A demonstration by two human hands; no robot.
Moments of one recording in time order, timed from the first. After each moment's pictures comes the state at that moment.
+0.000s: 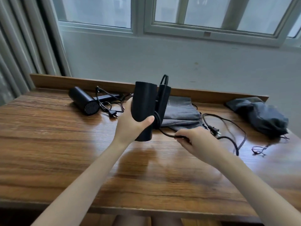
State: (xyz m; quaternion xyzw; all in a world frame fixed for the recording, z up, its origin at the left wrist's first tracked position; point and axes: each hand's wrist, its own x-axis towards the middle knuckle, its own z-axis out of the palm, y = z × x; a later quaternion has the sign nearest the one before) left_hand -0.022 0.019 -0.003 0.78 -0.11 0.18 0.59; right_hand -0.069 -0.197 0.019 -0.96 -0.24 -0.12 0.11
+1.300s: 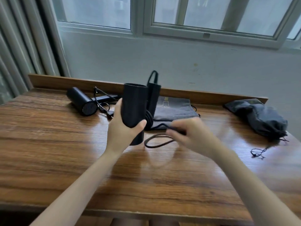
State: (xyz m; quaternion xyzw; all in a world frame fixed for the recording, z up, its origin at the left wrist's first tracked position) left_hand -0.032 0.024 -0.014 0.75 -0.09 0.26 0.60; right_hand -0.064 -0.182 0.045 -0.92 -0.28 -0.09 0.24
